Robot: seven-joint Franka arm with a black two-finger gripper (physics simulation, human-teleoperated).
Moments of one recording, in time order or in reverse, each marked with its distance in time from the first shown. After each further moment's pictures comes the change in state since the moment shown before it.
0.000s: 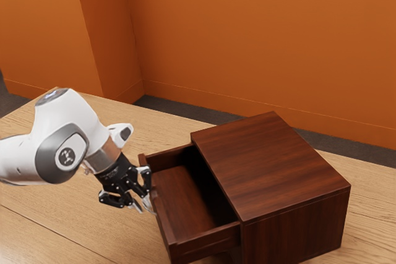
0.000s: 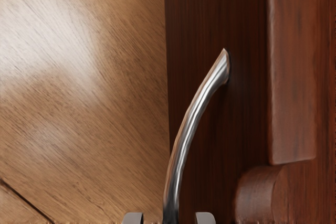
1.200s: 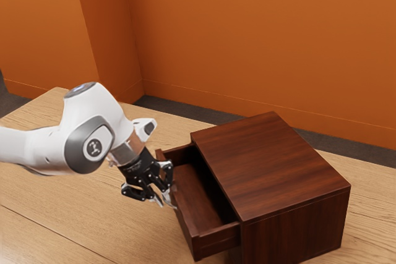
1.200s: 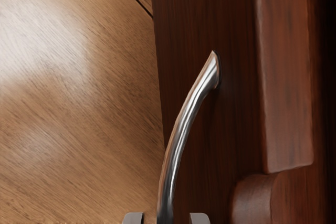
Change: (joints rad) arm -0.030 0.168 -0.008 0.137 0.000 0.031 0.023
